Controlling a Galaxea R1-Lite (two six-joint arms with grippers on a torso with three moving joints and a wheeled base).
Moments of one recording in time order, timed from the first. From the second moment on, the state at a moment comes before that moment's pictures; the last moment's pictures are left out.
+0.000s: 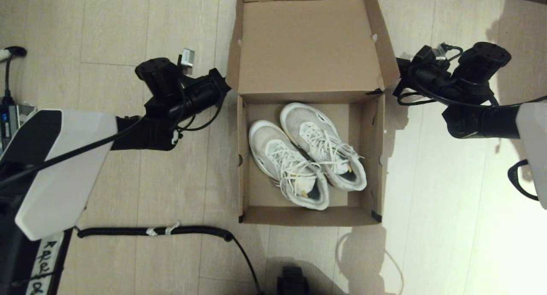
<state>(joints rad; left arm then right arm) -0.23 2.34 -1.93 -0.77 -0.65 -0.81 -0.02 2.31 -1.94 -0.89 0.81 1.59</state>
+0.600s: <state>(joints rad) -0.23 2.36 -1.93 -0.84 -0.65 -0.86 0.00 2.37 -1.96 -0.91 0.82 1.60</state>
